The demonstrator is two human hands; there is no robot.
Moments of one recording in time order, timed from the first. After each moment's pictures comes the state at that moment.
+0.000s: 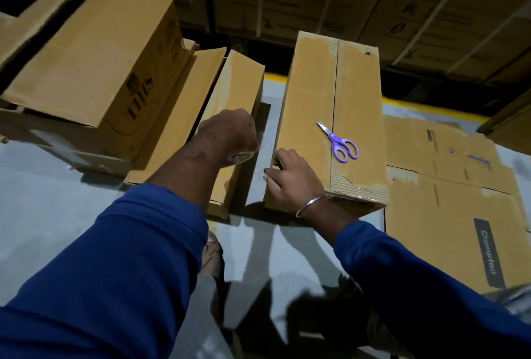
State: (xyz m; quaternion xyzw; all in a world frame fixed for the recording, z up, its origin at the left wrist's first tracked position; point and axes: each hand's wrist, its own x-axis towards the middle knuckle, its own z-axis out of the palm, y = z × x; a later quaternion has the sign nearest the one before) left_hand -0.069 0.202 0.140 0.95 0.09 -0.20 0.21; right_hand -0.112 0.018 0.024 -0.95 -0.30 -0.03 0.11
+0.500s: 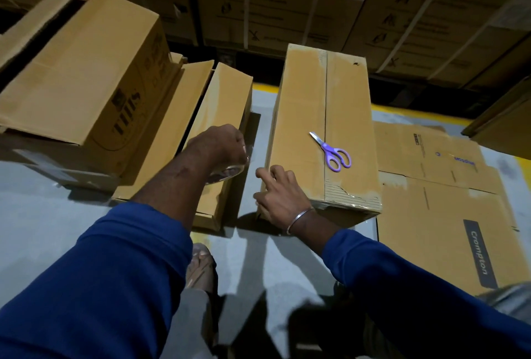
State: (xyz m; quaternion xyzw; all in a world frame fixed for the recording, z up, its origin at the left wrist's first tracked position) left_hand -0.062 0.204 0.124 0.95 0.08 -0.21 0.24; right_hand -0.120 0.015 0.016 -0.93 -0.35 -0.01 -0.04
